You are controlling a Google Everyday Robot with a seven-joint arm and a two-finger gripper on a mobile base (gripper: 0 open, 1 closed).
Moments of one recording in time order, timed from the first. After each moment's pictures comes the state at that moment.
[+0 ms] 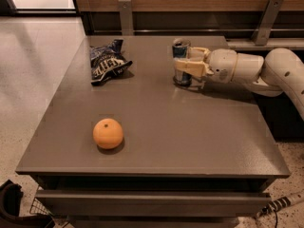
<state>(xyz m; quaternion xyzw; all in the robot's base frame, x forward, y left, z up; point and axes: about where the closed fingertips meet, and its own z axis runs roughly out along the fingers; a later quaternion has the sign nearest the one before) 0.659 -0.103 0.883 -0.41 0.59 0.40 0.57</state>
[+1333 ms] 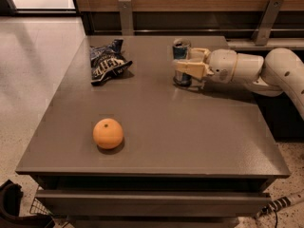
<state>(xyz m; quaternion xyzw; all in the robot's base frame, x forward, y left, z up) 0.659 -0.103 0.885 -0.41 0.59 0.40 0.57</state>
